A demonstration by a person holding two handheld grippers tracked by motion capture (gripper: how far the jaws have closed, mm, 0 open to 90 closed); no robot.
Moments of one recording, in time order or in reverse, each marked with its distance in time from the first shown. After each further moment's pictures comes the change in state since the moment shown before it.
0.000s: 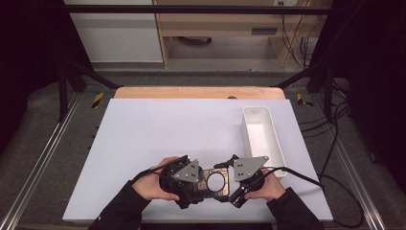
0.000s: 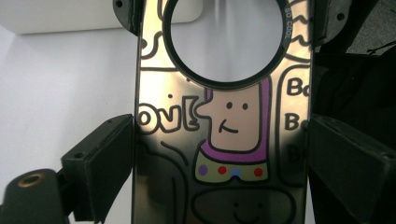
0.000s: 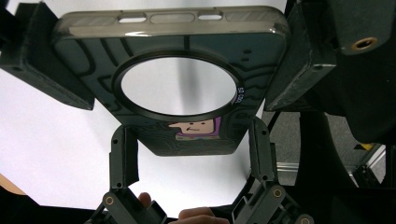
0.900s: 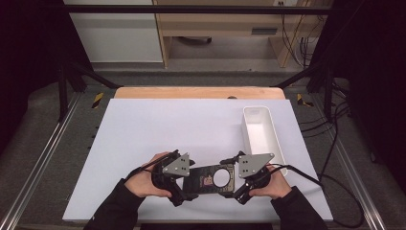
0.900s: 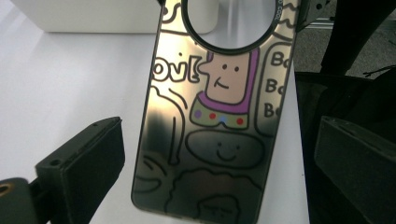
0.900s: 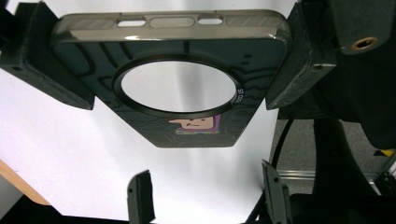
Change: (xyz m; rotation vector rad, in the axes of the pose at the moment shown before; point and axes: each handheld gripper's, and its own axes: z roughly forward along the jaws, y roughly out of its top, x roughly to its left) left arm 0.005 -0.011 -0.022 -0.071 0.031 -0.064; right arm -0.004 0.004 -0.016 0.046 -0.061 0.009
